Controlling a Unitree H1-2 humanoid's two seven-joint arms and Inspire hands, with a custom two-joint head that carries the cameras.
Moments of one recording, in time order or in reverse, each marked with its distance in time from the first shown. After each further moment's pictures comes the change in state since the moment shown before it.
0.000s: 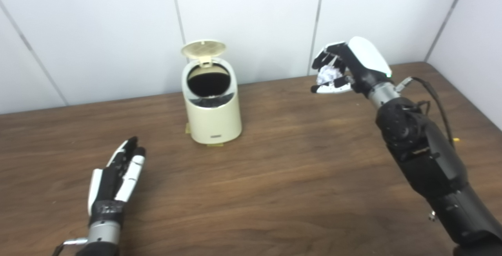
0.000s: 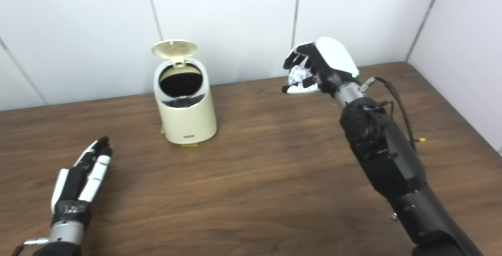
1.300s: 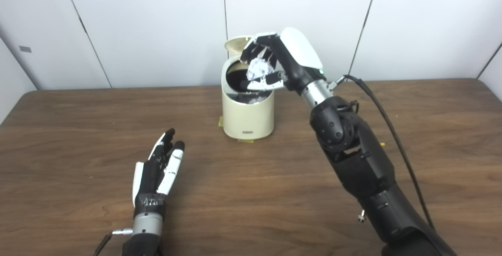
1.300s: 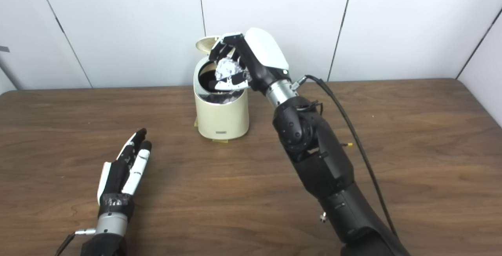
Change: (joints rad) left arm 0.056 -0.115 -0.019 -0.002 -0.005 -0.077 0.083; right arm -0.192 0.375 0.152 0.226 -0.094 -0.160 -0.070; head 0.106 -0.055
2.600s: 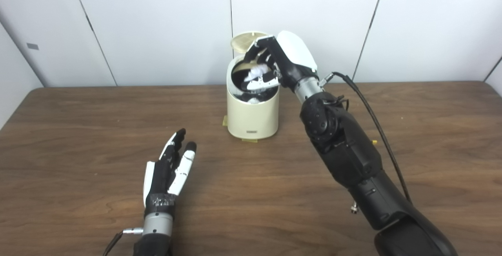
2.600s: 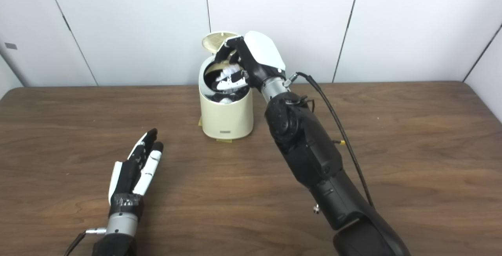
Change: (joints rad) left arm 0.014 -0.010 -0.031 0.000 0.031 -0.016 0.009; right arm -0.073 0.015 0.031 0.137 -0.013 0.093 -0.023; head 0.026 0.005
